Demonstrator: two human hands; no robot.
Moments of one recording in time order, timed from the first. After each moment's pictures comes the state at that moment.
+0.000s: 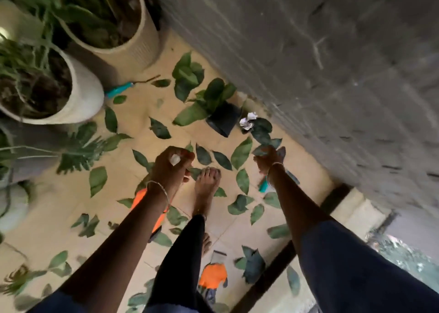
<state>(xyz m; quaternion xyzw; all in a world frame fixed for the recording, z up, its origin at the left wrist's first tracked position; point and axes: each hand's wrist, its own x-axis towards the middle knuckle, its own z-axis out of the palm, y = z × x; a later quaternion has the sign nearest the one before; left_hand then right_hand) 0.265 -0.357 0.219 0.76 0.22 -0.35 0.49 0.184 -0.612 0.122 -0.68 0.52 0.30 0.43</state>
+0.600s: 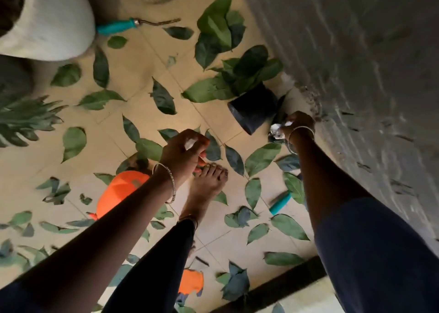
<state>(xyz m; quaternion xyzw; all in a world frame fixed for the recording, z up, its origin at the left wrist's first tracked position) 0.283 -0.386 0.068 0.75 0.28 -0.37 0.47 0.294 -0.673 -0.089 -0.85 0.34 0.36 0.19</state>
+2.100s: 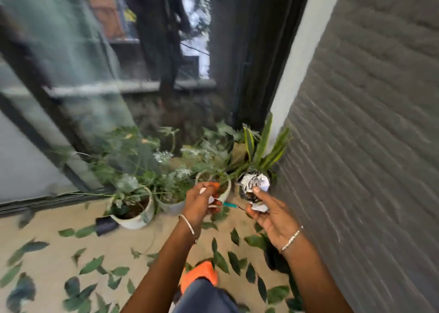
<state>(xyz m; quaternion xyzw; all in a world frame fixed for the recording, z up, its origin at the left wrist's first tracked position) 0.113 -0.131 0.725 0.56 0.29 0.01 0.78 0.142 -0.307 0.733 -0.50 0.20 0.21 0.81</state>
